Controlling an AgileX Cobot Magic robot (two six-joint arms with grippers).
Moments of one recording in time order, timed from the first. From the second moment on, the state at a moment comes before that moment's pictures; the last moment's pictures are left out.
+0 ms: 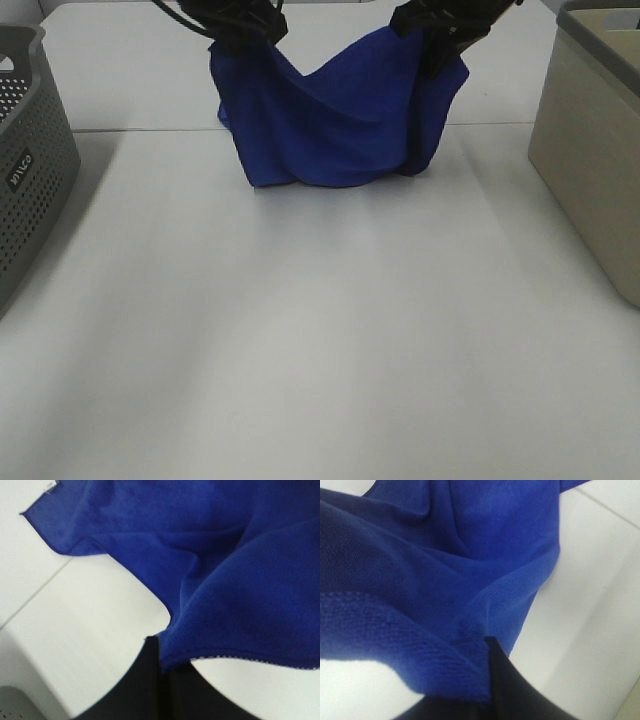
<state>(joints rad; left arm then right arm) -0.47 2.24 -2.30 0.08 1.22 0.26 0.27 2.20 -2.16 0.10 1.22 -0.35</state>
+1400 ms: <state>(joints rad) -0.57 1.69 -1.15 -0.24 1.19 0.28 0.27 1.70 -1.22 0.16 1.21 -0.41</state>
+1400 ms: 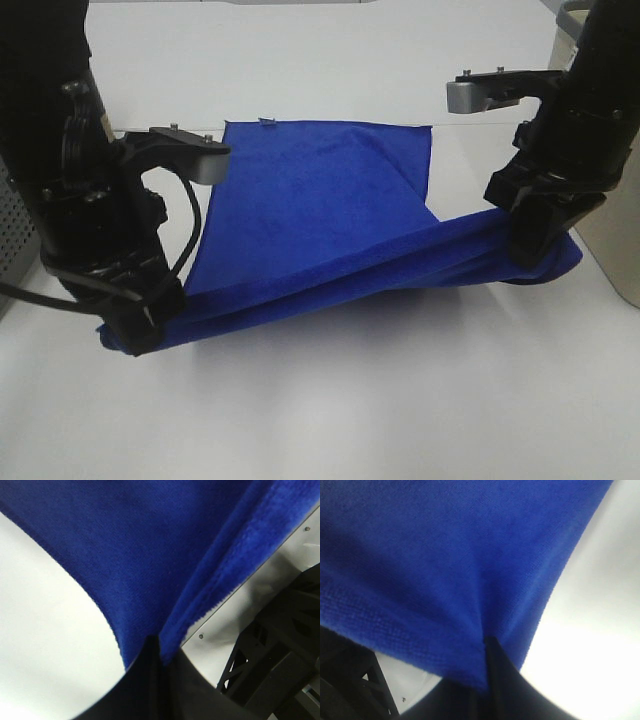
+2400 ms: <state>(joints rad) -0.72 1.59 -0.85 -0.37 1.15 0.23 0.28 1.63 -0.81 0.30 1.21 -0.38</state>
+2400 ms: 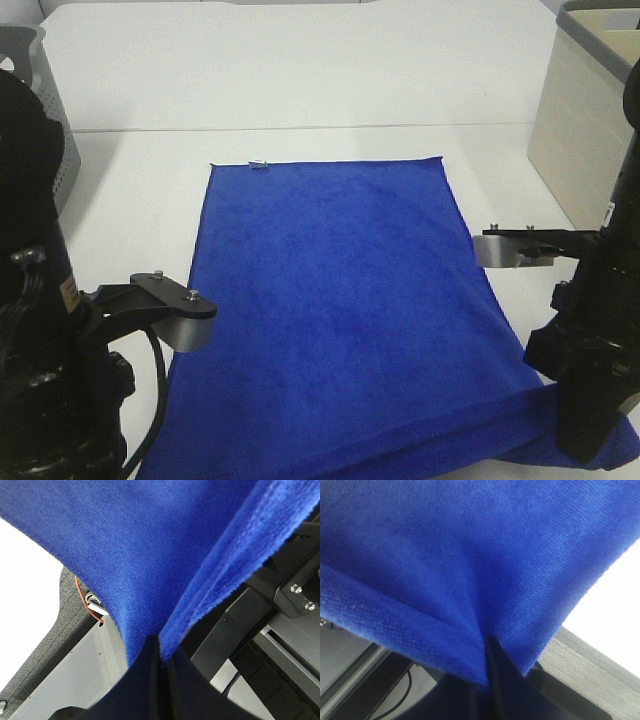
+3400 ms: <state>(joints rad) -0.72 1.85 -0.82 -0.42 1.14 0.37 0.28 1.86 -0.74 0.38 1.20 -0.38</state>
